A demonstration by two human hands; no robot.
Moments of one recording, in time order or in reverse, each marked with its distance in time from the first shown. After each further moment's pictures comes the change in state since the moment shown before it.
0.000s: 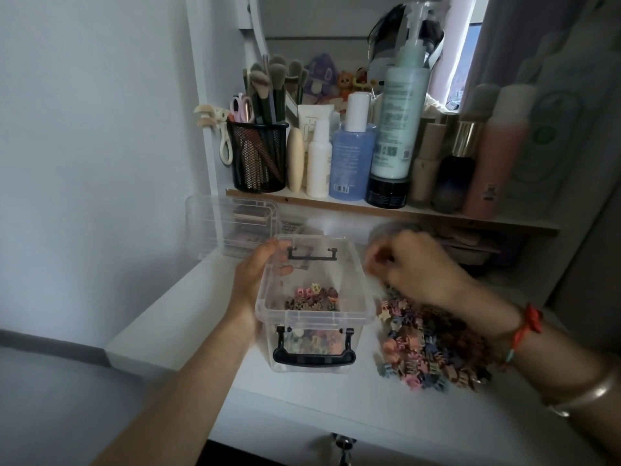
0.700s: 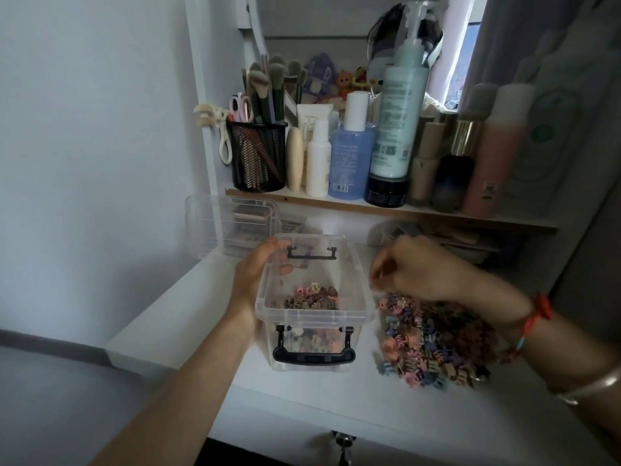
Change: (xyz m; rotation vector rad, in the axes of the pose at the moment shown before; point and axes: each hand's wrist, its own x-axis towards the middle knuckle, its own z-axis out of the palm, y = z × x) left_hand -0.002 0.001 0.001 0.003 0.000 0.004; right_hand -0.001 0.000 -0.010 -0.063 -0.198 0.003
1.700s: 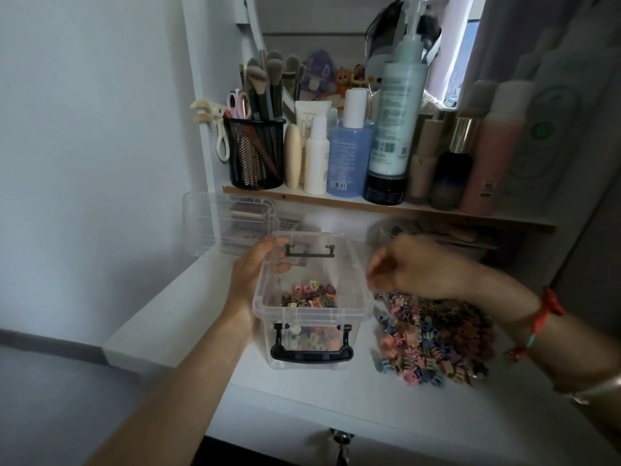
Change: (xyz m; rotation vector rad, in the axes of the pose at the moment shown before) left_hand 0.003 -0.002 -0.002 -0.014 -0.012 -0.011; right_hand -0.003 -0.001 -0.004 0.061 -0.063 -0.012
